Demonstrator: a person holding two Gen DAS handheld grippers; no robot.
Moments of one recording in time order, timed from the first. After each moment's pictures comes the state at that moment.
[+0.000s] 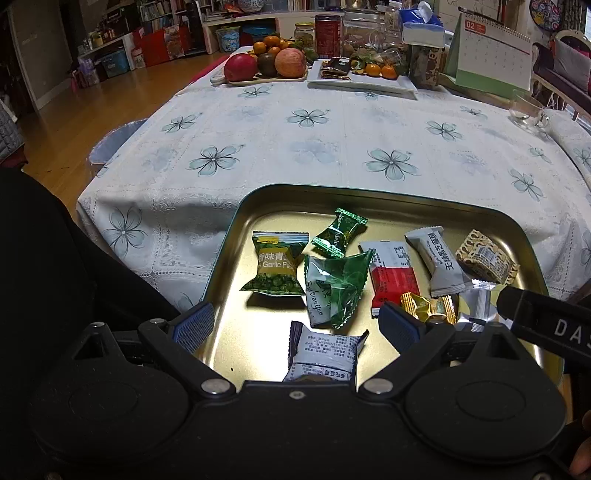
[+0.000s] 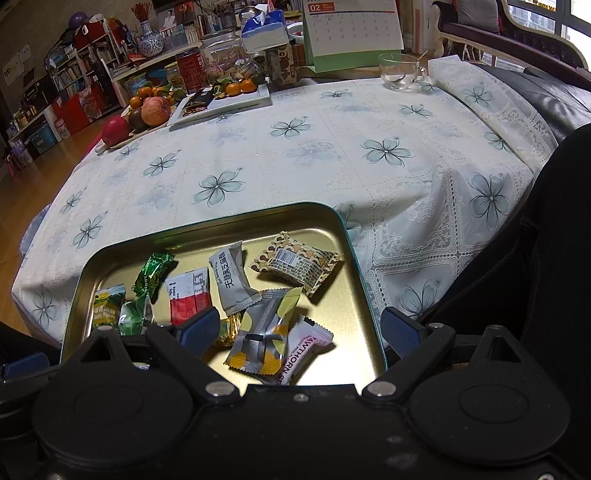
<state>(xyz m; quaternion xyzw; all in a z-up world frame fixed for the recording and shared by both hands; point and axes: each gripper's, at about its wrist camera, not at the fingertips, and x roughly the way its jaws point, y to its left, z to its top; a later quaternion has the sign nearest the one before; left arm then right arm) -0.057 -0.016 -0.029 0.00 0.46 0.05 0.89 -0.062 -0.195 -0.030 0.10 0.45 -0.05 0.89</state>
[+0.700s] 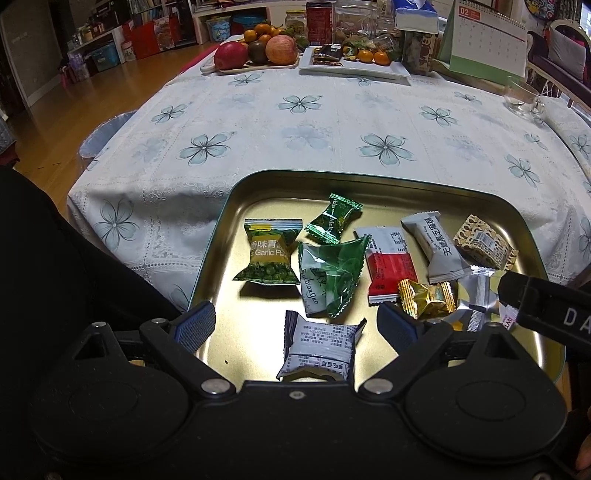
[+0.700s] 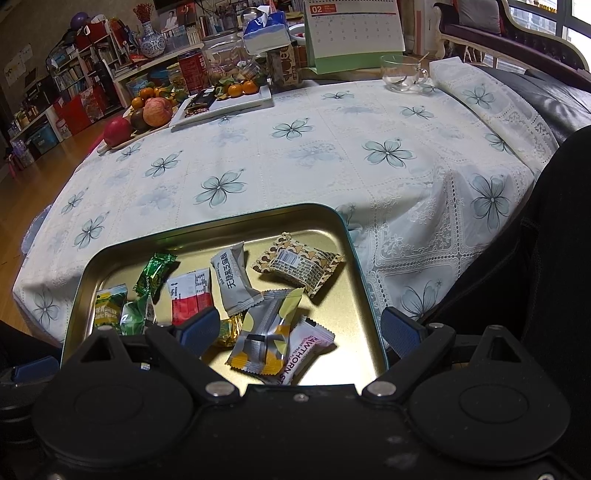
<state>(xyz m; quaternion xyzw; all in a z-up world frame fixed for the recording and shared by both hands) -0.054 -0.016 -0.035 0.00 0.48 0.04 0.88 -0.063 -0.193 -0.031 0.10 0.45 -0.05 0.89</state>
